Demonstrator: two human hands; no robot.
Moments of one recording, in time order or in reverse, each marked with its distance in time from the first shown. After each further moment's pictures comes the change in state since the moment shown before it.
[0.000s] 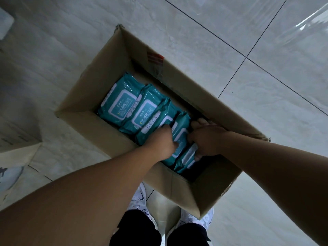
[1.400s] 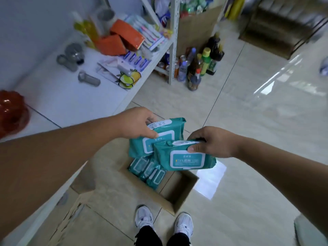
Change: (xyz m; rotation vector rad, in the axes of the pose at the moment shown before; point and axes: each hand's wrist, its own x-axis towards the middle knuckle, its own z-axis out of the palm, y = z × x) left_hand -0.317 0.304 -0.422 0.217 0.038 0.292; right_hand -0.475 -0.021 -0.281 0.666 0.475 -0.022
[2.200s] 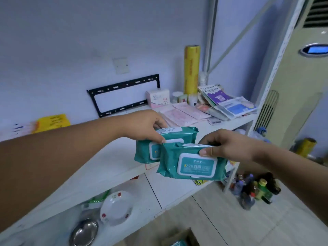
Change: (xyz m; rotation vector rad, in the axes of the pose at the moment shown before) left_hand -0.474 0.151 -0.267 0.095 0.626 -0.128; right_hand -0.232 -0.413 -0.184 -0.214 0.092 -0.651
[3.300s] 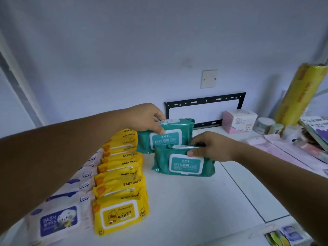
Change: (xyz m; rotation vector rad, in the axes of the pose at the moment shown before) left_hand -0.058 -0.355 -0.169 -0.161 0.222 -0.248; right_hand 0.380 -0.198 0.132 -0.268 -0.131 -0.192
